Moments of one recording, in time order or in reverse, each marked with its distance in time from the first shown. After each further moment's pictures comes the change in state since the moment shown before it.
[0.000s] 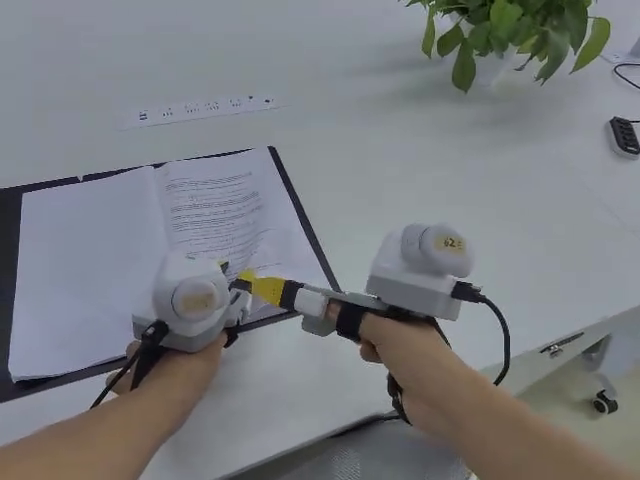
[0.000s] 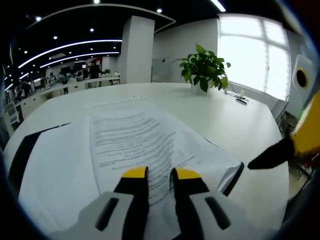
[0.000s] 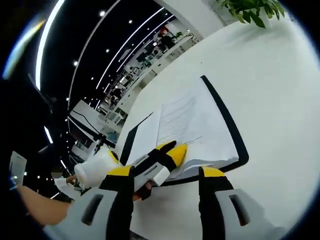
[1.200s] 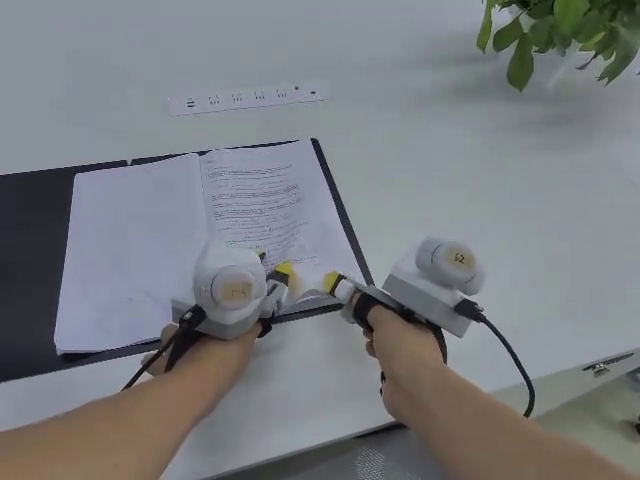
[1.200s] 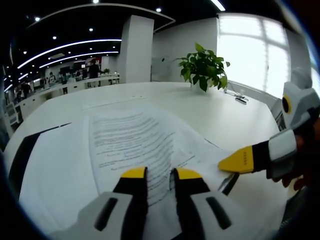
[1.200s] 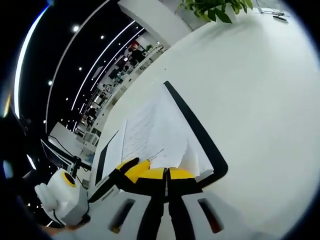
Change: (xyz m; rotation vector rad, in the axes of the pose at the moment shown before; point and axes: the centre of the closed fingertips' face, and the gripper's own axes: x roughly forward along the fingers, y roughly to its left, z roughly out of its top) left arm 0.001 -0.002 0.000 0.004 0.008 -0.011; right arm 0.023 -0.060 0.011 0.129 -0.144 -0.216
